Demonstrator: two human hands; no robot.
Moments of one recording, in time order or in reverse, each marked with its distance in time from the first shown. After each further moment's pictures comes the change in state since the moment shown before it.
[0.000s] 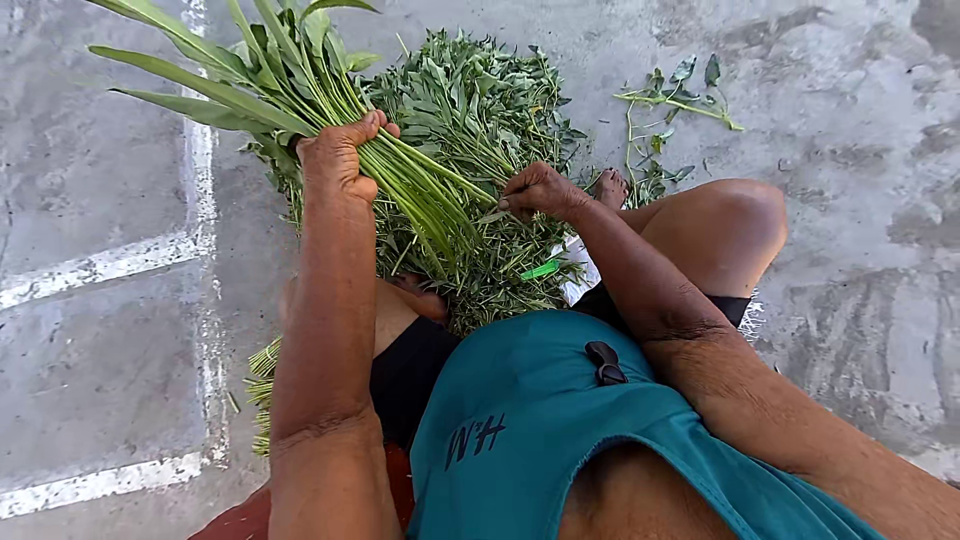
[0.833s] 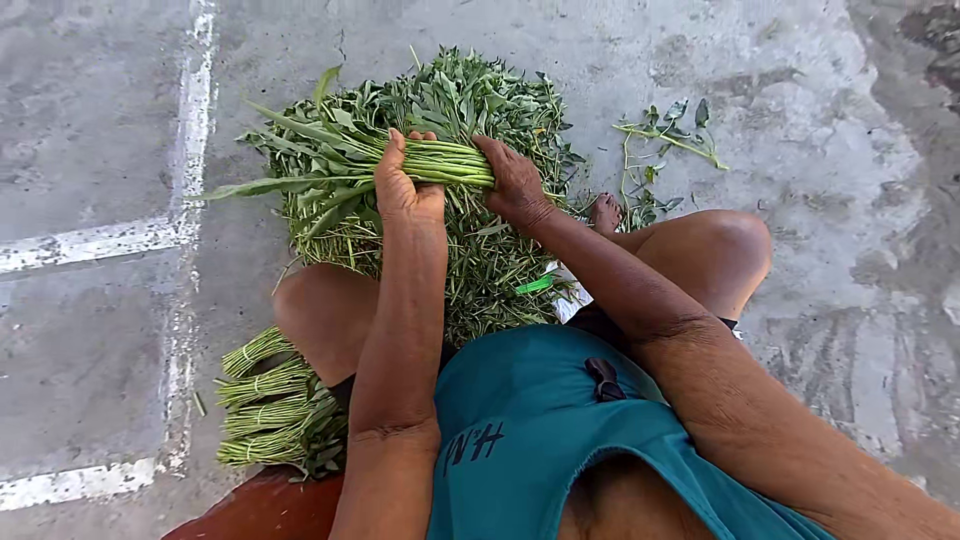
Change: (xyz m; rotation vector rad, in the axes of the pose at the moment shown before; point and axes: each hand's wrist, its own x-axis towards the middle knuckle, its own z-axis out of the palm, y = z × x) left_hand -0.031 -0.039 0.031 -0.672 0.143 -0.122; right_hand 0.055 -0.033 0.041 -0.793 0.500 -0.326
